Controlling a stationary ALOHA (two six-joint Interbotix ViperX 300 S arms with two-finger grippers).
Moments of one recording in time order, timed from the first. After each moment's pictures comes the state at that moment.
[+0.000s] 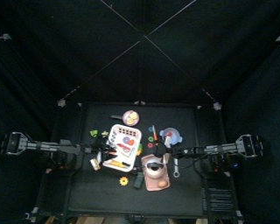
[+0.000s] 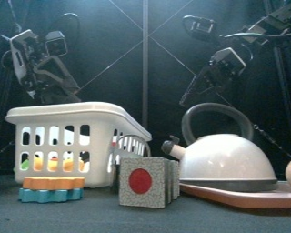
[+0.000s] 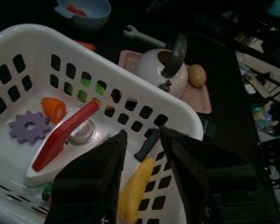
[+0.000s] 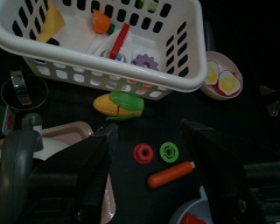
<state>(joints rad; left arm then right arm) 0.08 -0.57 1.16 0.22 -0.19 -0.53 -0.01 -0.33 0.83 -1.27 0.30 1.08</state>
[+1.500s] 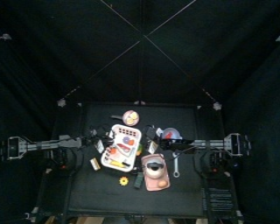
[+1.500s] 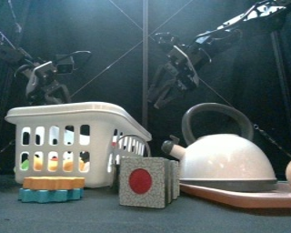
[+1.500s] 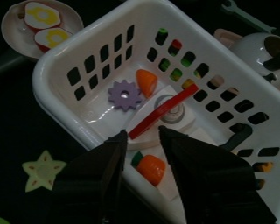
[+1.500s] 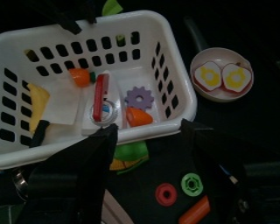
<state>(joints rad) 0.31 -0.58 1.09 0.29 0.13 -0.53 -0.15 -0.14 0.57 -0.94 0.26 1.08</state>
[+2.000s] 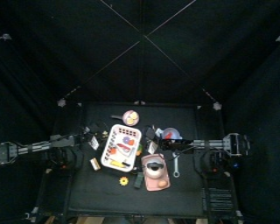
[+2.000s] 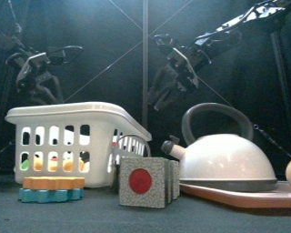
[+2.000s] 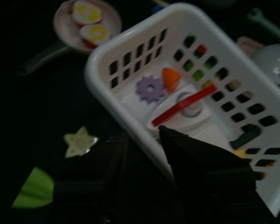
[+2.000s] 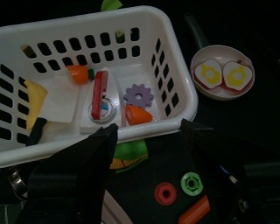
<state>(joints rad) 0.37 -0.74 1.04 0.28 0.46 -0.54 -0.15 -0.13 0.57 -0.94 0.26 1.07</state>
